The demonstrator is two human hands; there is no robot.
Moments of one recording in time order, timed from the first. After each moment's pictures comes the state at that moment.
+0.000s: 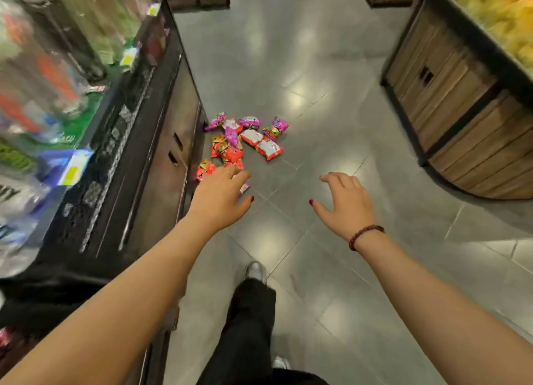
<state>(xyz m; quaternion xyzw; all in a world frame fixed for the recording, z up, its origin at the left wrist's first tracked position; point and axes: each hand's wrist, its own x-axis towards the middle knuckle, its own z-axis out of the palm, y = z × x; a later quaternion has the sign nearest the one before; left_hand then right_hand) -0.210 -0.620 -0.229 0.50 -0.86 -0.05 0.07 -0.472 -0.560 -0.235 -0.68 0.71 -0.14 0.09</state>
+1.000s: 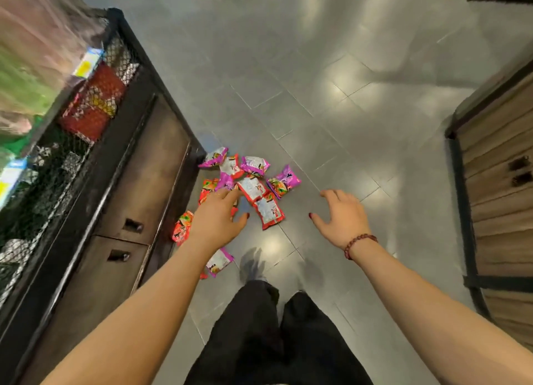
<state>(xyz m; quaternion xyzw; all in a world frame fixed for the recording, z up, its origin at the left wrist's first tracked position) -0.376 -1.179 -0.297 0.68 -0.70 -0.20 0.06 -0.646 -1.200 -0.303 -0.73 0.65 -0.01 0.19</state>
